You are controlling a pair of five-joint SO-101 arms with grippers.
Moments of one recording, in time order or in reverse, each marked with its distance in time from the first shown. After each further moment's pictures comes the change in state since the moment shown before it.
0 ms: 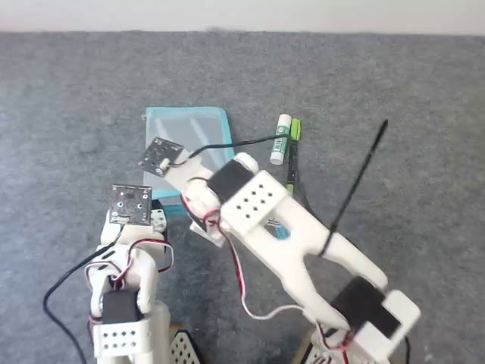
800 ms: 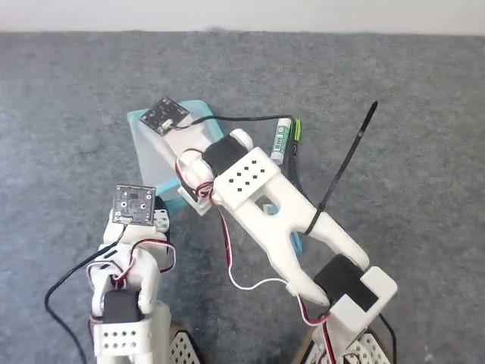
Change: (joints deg) left arm 1.1 0.0 0.0 0.0 0.0; right arm 4.0 8.8 -12.2 -4.2 -9.2
